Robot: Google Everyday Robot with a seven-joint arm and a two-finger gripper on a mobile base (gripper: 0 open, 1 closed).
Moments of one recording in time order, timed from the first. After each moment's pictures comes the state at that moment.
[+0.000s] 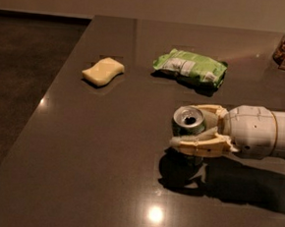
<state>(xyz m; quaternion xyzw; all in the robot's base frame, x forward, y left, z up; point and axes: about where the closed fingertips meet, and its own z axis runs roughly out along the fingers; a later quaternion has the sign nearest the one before) 0.414 -0.092 0.914 -0.49 0.60 0.40 0.50</state>
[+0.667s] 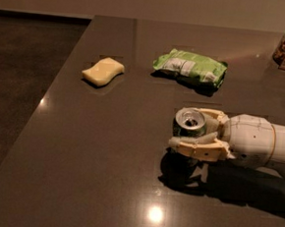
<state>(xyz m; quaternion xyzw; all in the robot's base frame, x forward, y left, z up) 0.417 -0.096 0.908 -0.44 0.58 0.40 0.55</state>
